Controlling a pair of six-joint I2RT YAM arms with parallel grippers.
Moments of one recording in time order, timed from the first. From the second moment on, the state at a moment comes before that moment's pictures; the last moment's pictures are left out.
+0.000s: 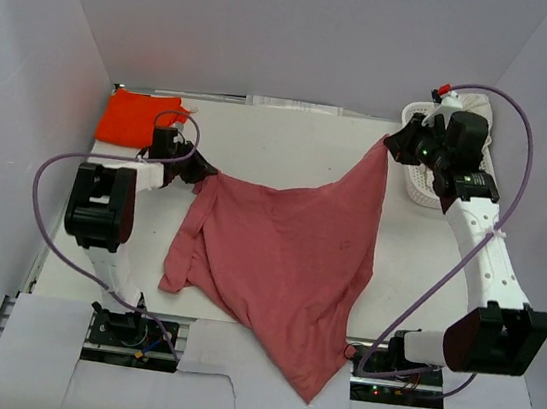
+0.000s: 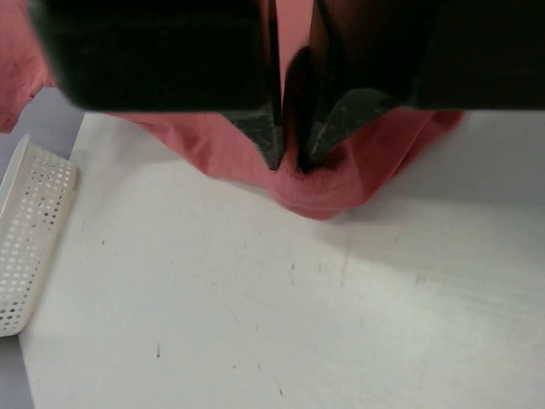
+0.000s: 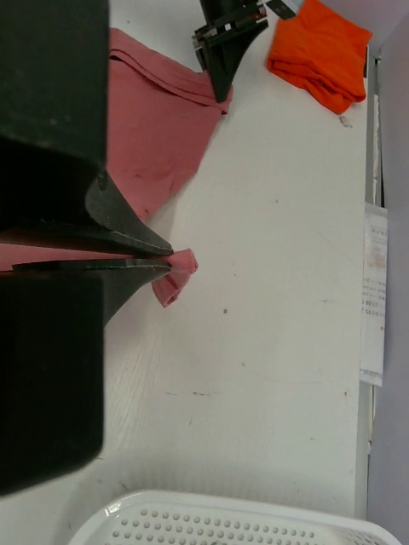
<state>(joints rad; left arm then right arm) -0.02 1.78 0.96 0.12 0.40 -0.76 0.10 1.31 1.29 -0.34 -0.36 0.20</state>
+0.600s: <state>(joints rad) -0.09 1.90 1.05 0.28 0.46 -0.73 0.10 1.44 1.30 -0.25 -0.39 0.20</state>
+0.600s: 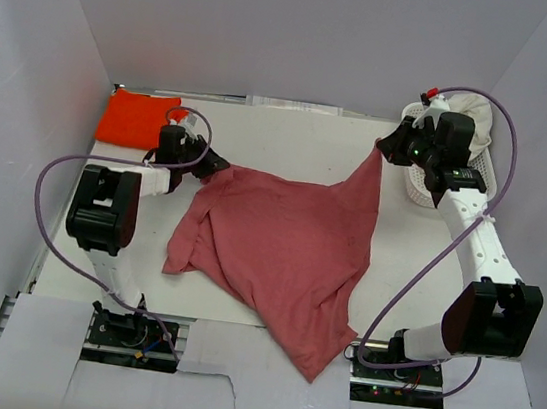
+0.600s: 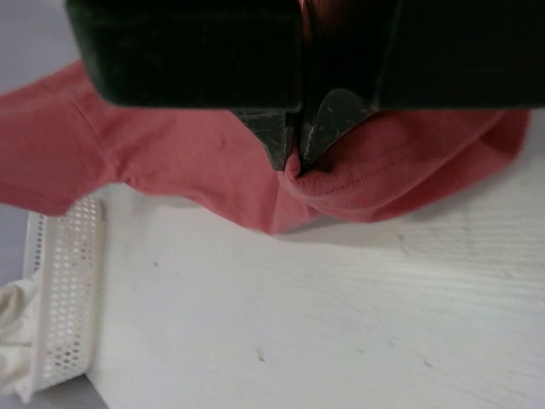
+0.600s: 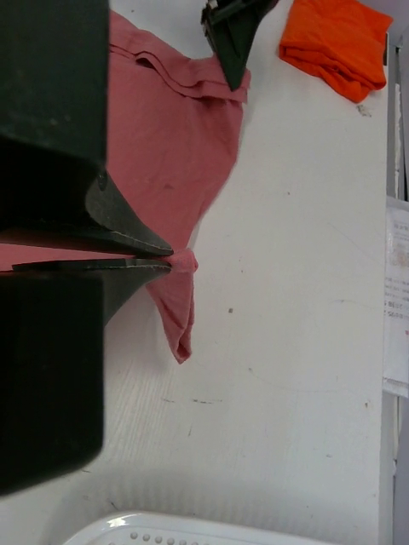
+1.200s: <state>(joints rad) -0.16 1.61 0.56 0.31 0.40 -0.78 0.10 1.44 1.30 -0.41 -0.40 0.22</state>
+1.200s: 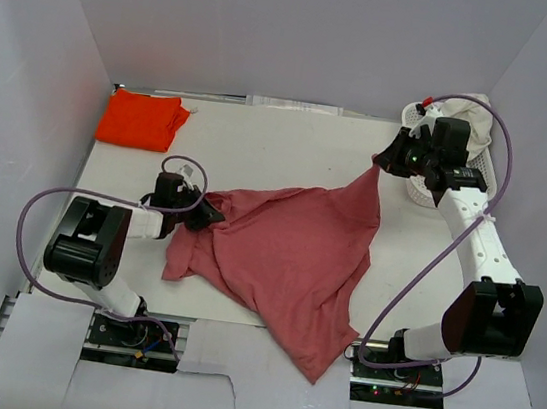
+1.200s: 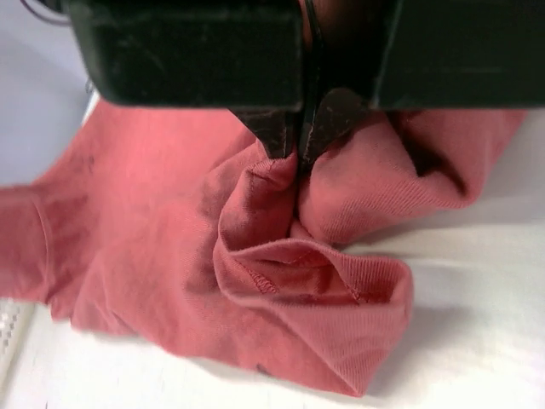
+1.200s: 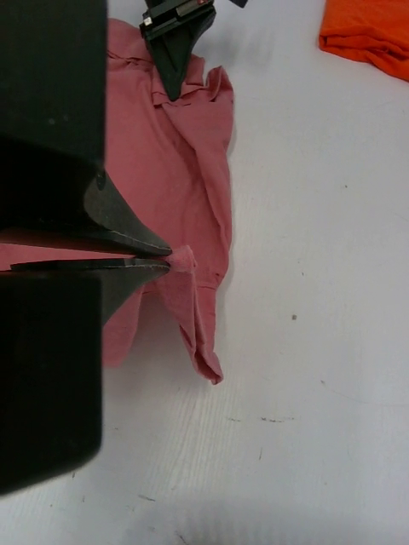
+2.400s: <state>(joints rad) -0.21 1.05 0.79 -0.47 -0.04 -0.80 0.10 1.36 1.21 -0.52 -0.37 0.23</state>
